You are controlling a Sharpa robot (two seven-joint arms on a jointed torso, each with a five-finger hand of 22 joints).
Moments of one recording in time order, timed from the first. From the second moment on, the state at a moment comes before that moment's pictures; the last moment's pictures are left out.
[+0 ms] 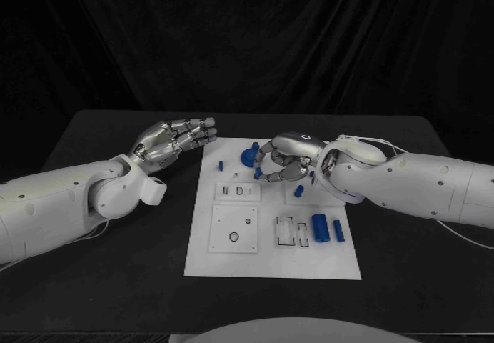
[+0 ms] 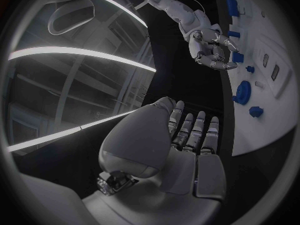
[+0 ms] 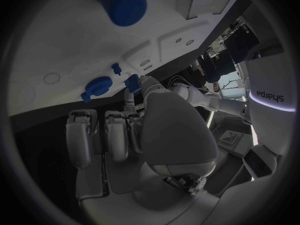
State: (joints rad) left arm 1.29 -0.84 -0.21 1.33 -0.13 0.21 0.64; left_hand 1.55 0.13 0.17 0.24 0.66 0.63 0.16 0.16 0.07 0.18 0.17 0.42 0.06 0.26 0.22 0.33 0.05 0.15 0.18 0.29 0.09 0.03; right arm 1.31 -0.69 -0.21 1.41 -1.37 -0.34 0.17; right_hand 1.44 -0.13 0.14 0.27 0.46 0.85 0.09 0.35 0.46 1.46 0.01 1.57 1.31 1.47 -0.06 1.57 1.31 0.01 1.47 0.05 1.56 1.31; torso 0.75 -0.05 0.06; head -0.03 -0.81
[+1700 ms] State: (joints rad) left arm 1.29 -0.84 -0.21 1.32 -0.13 0.22 0.63; left_hand 1.55 0.13 0.17 0.24 0.66 0.63 0.16 0.16 0.07 0.17 0.17 0.42 0.06 0.26 0.22 0.33 0.05 0.15 0.18 0.29 0.08 0.03; right arm 1.27 -0.65 -0.21 1.40 -1.42 -0.34 0.10; right_hand 1.44 -0.13 0.15 0.25 0.42 0.83 0.10 0.34 0.45 1.47 0.02 1.57 1.31 1.47 -0.05 1.57 1.31 0.01 1.47 0.06 1.54 1.31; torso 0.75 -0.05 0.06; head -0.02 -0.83
